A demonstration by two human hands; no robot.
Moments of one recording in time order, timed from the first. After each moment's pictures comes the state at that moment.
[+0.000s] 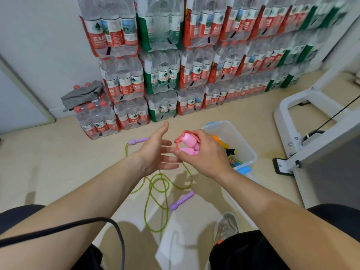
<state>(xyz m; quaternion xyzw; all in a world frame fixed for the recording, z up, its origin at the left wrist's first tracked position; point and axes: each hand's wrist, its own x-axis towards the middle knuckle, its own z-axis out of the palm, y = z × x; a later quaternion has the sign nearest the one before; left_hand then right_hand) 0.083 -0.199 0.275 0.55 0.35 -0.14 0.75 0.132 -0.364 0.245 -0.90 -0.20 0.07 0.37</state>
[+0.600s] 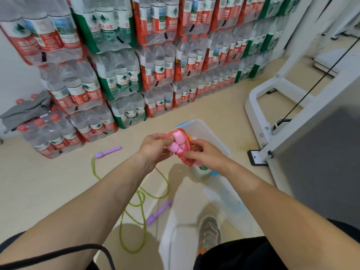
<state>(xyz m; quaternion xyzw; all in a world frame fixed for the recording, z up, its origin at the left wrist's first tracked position) 0.189 -0.267 0.226 0.62 0.27 -0.09 0.73 0.215 -0.452 0.224 -0.81 -0.06 0.29 0.51</state>
